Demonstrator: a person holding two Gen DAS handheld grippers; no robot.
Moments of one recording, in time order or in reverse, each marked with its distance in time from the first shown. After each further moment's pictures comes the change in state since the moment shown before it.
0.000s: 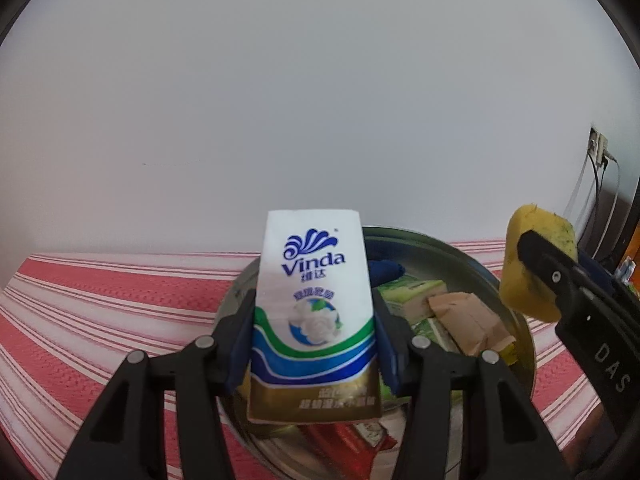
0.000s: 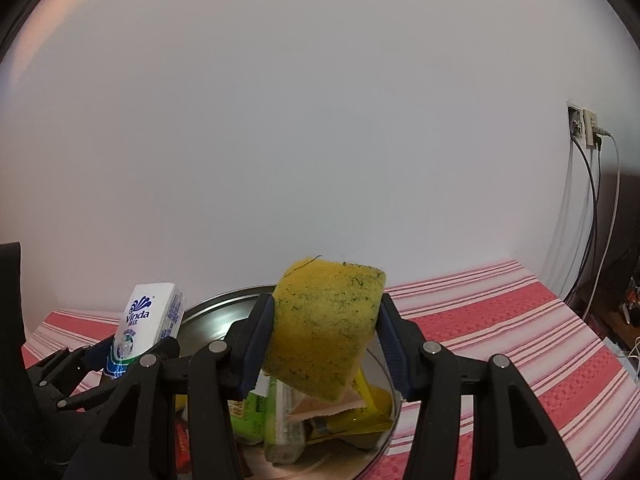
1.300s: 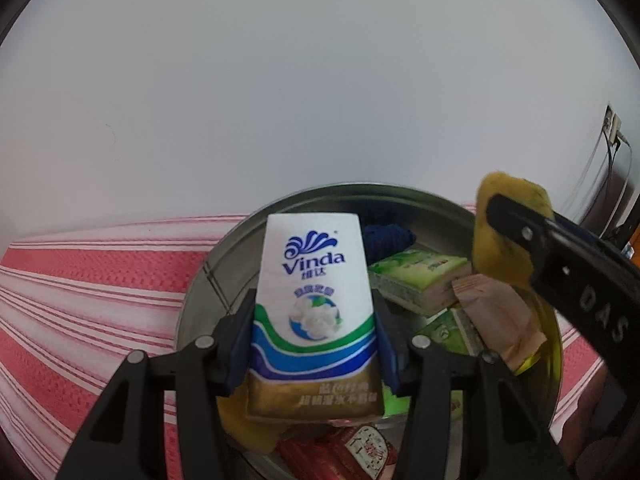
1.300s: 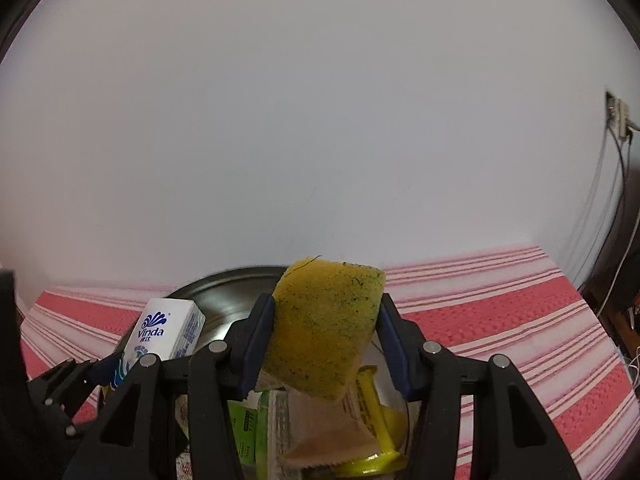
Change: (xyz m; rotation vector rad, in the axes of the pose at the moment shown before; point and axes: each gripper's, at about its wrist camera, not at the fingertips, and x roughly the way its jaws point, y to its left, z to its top) left arm 0.049 0.008 0.012 0.009 0.200 -0.017; right arm 0.140 -0.044 0.031 -0.030 0.219 0.015
